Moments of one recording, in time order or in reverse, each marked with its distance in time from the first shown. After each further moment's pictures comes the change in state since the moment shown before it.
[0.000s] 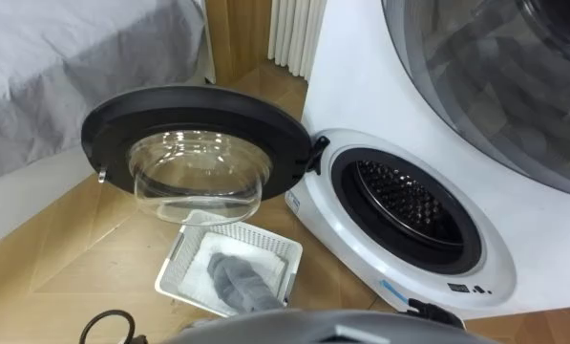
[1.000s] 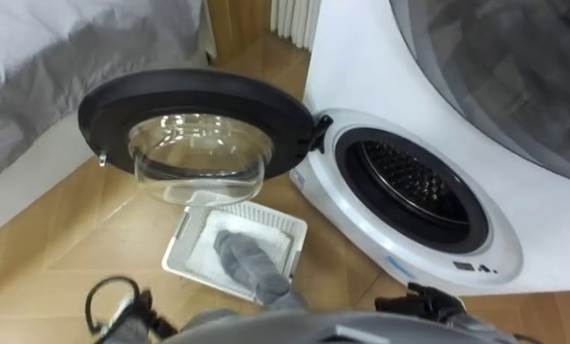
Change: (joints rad) left arm -0.199 0.016 -0.010 -0.001 0.056 -0.108 0.049; right arm -0.128 -0.019 0.042 0.049 -0.047 -0.012 0.033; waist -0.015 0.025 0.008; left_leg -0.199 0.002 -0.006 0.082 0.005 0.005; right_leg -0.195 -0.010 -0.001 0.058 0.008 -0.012
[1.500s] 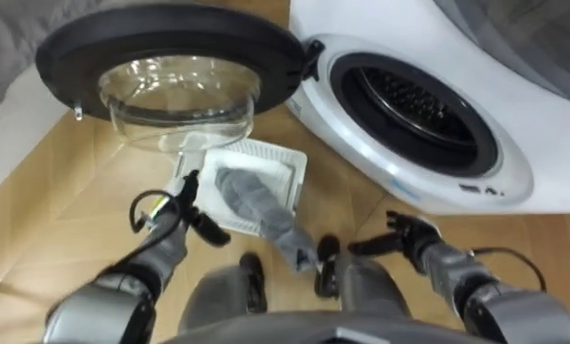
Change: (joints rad) left arm -0.343 -0.033 -0.216 0.133 0.008 -0.169 0.062; right arm -0.244 0.044 0.075 0.022 -0.092 -0.053 -0.070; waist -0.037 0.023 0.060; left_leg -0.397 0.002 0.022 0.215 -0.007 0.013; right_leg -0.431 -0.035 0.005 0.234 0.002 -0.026
